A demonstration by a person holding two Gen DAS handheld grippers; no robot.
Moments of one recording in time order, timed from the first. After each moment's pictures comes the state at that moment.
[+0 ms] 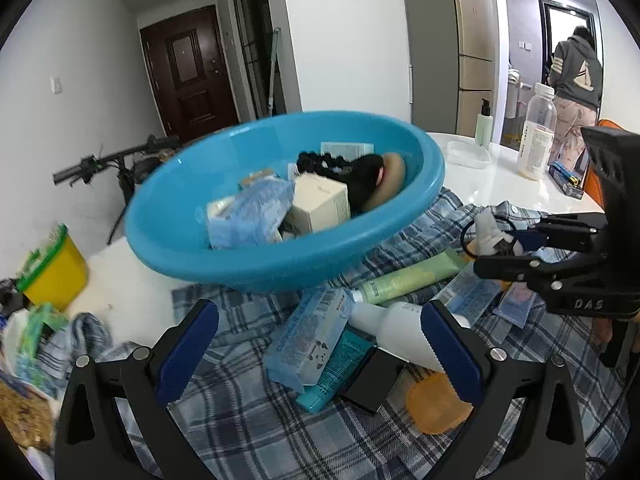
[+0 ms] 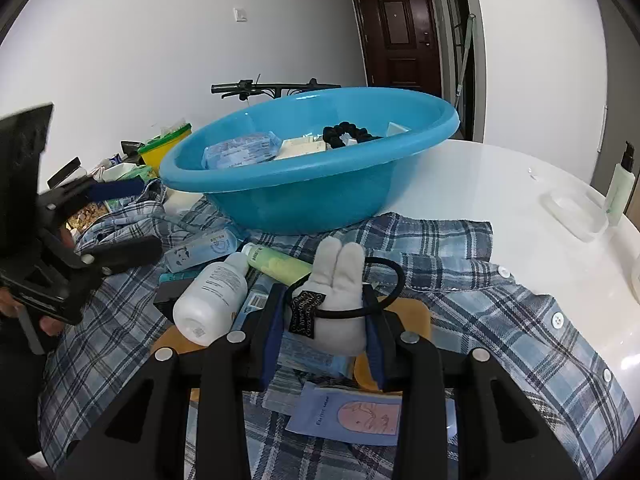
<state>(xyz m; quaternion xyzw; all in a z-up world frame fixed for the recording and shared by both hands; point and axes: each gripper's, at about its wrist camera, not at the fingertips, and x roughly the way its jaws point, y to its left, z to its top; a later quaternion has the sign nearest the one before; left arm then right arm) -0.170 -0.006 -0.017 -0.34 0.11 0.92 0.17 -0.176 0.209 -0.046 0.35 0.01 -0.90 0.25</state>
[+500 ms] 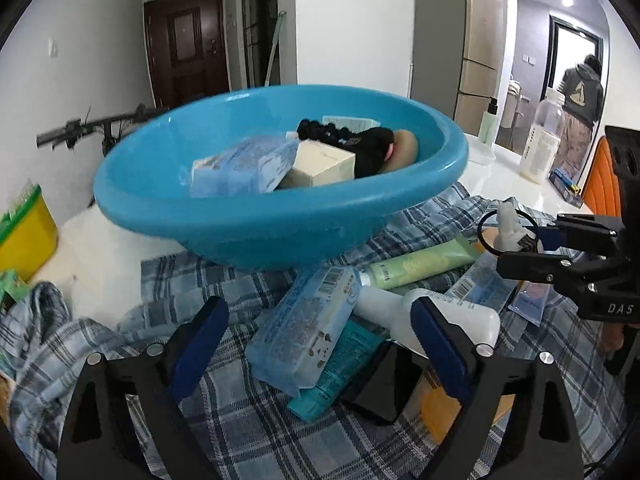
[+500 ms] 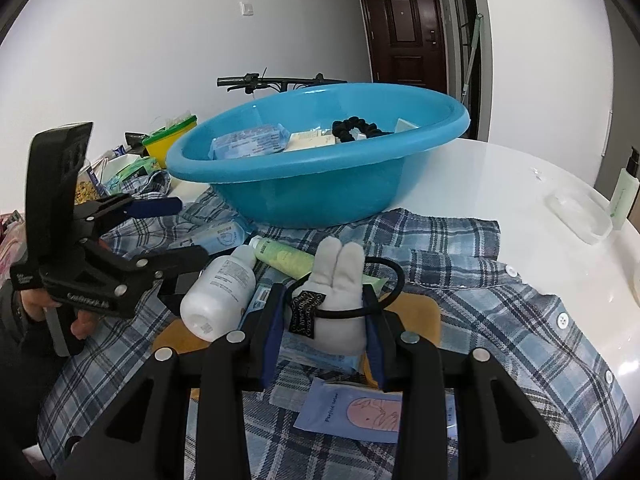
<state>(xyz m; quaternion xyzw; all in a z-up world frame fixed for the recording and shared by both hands) -0.190 -0.017 -0.051 -0.36 0.06 0.91 0.18 -0.172 0.203 -0.048 0.35 0.02 -0.90 0.26</state>
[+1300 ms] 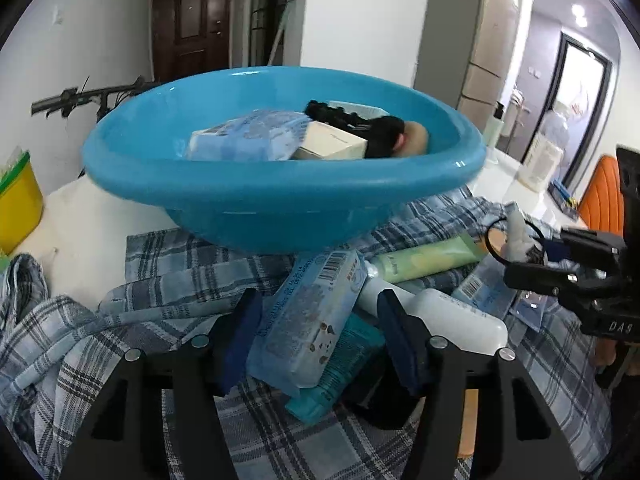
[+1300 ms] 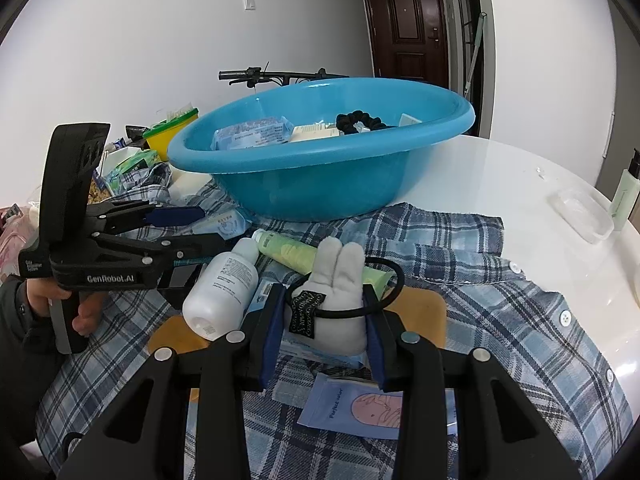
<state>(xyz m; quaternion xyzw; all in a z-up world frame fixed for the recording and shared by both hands) -0.202 -0.027 -0.062 -0.39 0.02 0.90 0.19 -0.170 0.200 -0.049 0.36 0.03 -0.90 0.26</state>
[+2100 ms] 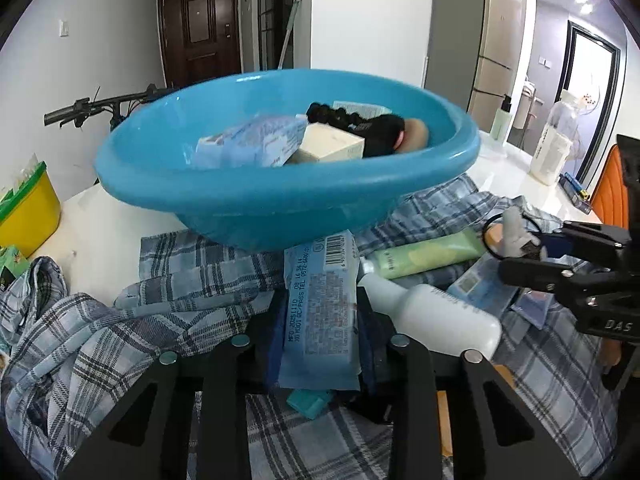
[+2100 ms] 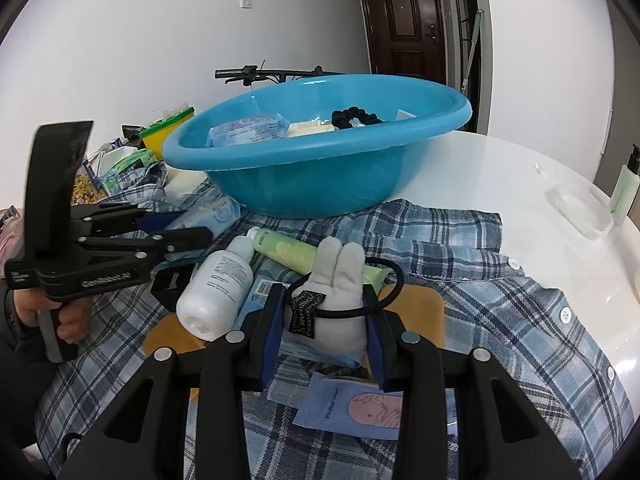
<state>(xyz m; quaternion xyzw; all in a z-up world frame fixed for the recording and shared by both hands) -0.186 -0.011 -0.054 -0.38 0.05 0.91 0.16 -0.172 0.200 -0.052 0.36 0.03 -0.89 0.26</state>
